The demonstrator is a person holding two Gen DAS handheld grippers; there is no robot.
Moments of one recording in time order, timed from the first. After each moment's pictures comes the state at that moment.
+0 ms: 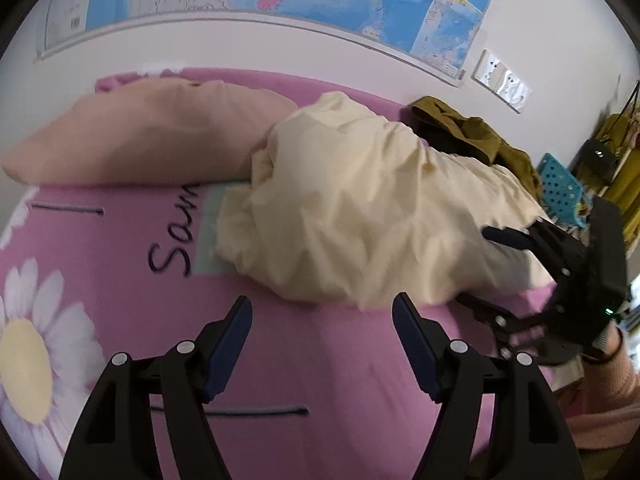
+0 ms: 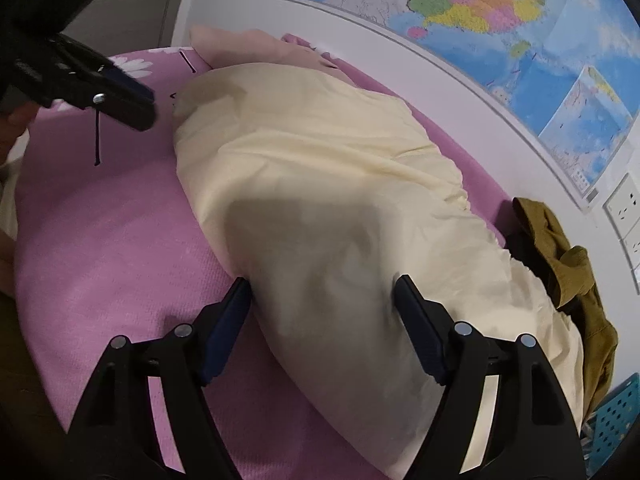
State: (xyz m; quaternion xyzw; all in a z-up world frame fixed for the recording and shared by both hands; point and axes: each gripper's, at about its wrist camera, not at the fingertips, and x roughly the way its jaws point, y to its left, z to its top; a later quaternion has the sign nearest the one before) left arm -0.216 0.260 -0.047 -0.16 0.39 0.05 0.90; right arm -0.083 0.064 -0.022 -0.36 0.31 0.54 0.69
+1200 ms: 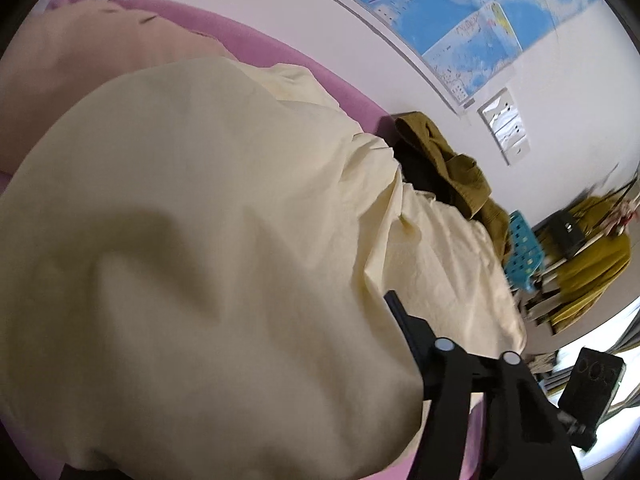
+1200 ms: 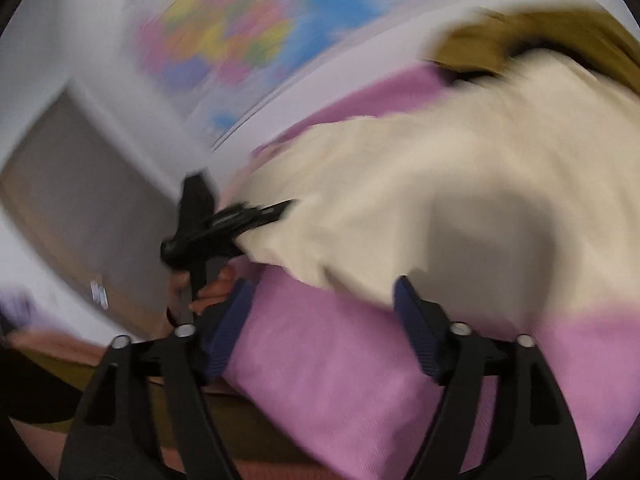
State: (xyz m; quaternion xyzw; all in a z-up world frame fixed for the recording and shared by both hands) left arm -0.102 0.254 -0.082 -0.31 0.38 -0.01 0.87; right arm 0.010 -0.122 -0.005 0.16 0.56 0.48 0.65
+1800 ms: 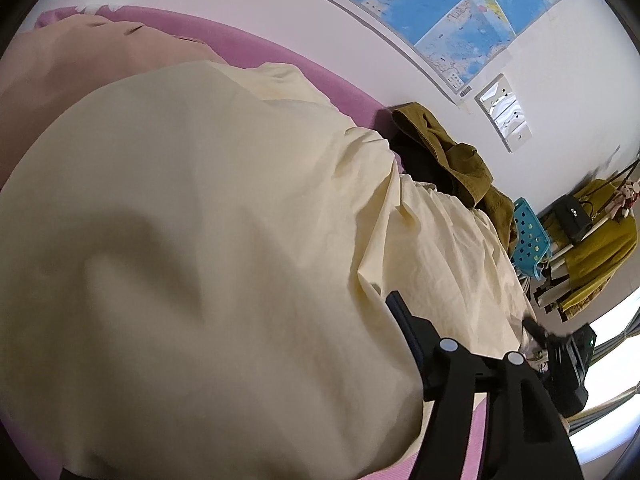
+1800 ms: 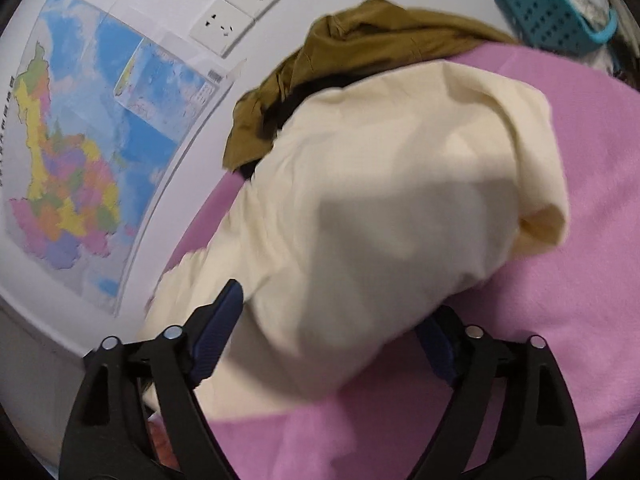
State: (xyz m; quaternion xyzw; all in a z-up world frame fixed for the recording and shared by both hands) left arm -0.099 0.253 -0.082 -0.29 0.39 -0.01 0.88; right arm 0.052 -0.152 -0.045 0.27 0.53 0.20 0.78
